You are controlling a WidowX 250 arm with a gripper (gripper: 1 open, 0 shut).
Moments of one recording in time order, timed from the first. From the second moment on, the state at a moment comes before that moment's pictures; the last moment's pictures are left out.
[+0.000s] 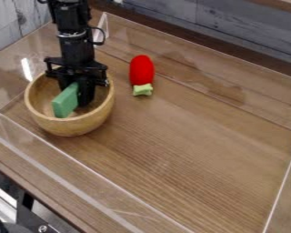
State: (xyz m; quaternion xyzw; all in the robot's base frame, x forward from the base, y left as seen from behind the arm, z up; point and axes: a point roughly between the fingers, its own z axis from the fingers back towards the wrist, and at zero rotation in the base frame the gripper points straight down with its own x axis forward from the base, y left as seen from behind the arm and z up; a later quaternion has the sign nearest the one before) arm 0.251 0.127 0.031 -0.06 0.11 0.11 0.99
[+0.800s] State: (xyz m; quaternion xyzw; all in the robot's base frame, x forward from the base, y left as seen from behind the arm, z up) arm 0.253 0.125 0.034 -0.06 0.11 0.12 0.99
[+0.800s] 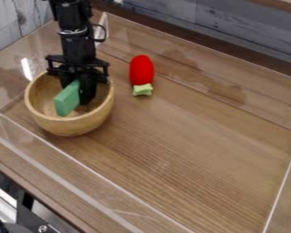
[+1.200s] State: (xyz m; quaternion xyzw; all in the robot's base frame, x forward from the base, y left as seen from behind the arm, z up) arm 0.255 0.125 0.037 -0.06 0.11 0.12 0.98
